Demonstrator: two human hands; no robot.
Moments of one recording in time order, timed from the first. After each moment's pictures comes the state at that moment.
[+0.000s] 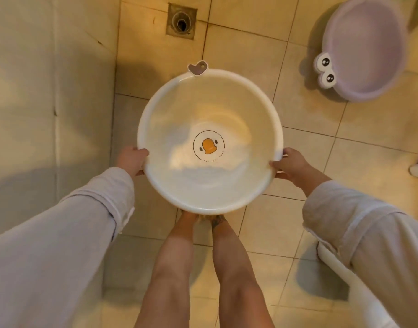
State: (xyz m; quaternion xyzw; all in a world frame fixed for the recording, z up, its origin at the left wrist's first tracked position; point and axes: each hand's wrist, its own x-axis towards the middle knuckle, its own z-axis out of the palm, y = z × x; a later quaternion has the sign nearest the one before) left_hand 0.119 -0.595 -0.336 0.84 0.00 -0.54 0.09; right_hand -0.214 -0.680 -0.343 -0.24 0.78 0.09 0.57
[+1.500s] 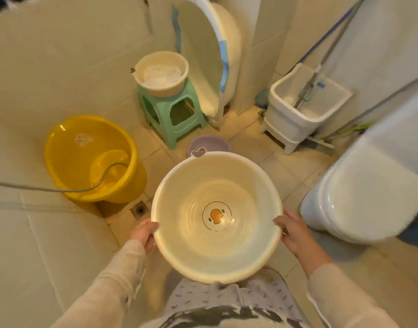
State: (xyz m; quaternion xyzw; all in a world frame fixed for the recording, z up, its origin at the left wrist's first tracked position) left_hand 0.017 -0.642 0.062 0.70 -0.27 -0.65 0.13; right_hand -0.285 -0.451 0.053 0.11 0.67 -0.55 0.49
